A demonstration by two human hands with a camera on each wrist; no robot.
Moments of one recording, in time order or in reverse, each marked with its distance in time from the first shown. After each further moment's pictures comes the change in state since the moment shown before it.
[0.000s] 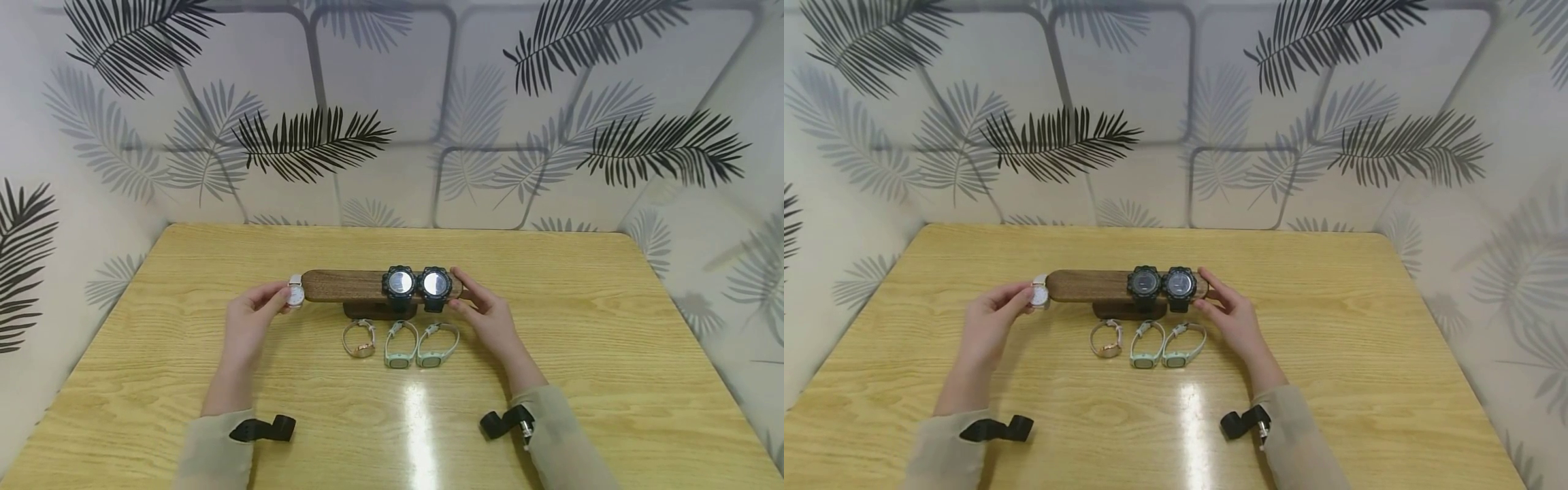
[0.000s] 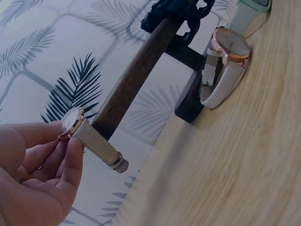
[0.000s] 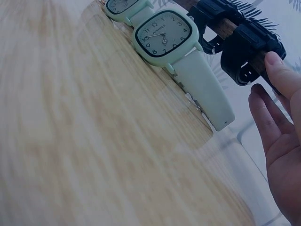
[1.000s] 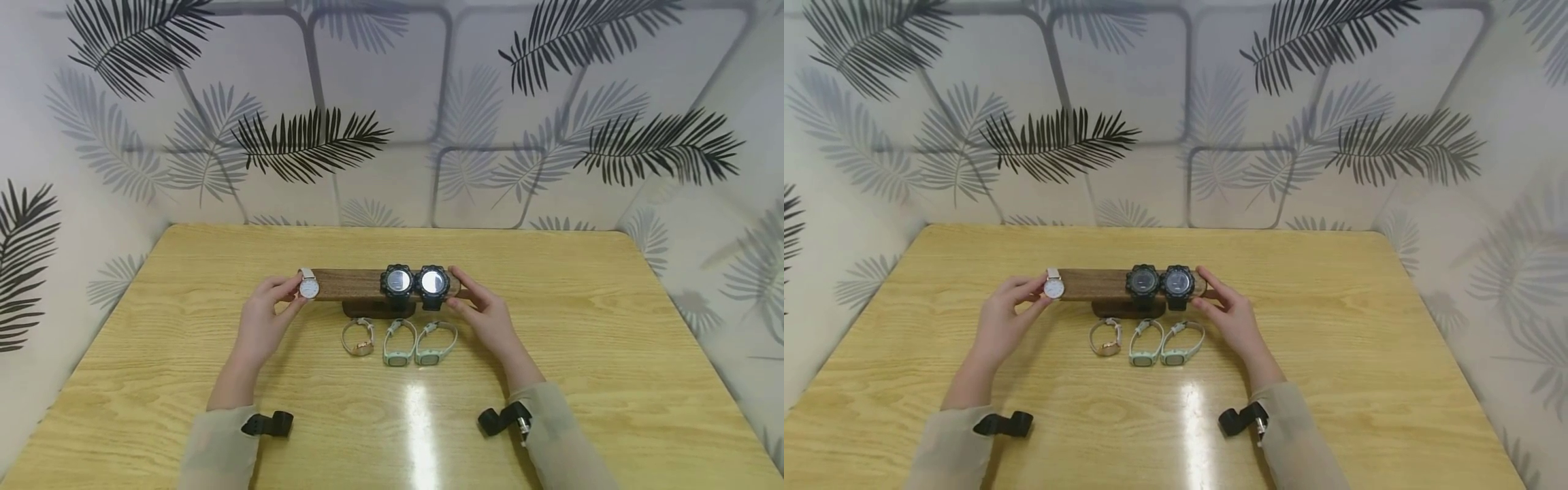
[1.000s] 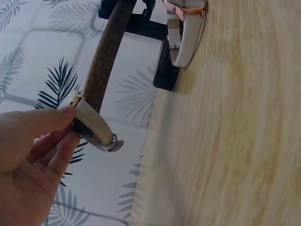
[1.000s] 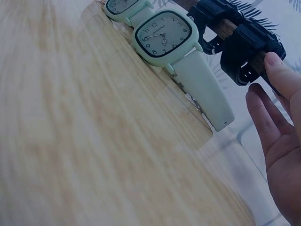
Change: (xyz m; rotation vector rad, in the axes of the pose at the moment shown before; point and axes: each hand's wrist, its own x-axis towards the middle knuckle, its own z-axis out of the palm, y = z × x) left_hand 0.001 0.000 0.007 0.603 -0.134 0.418; right_hand -0.001 0.000 -0.001 -0.013 -0.002 0.011
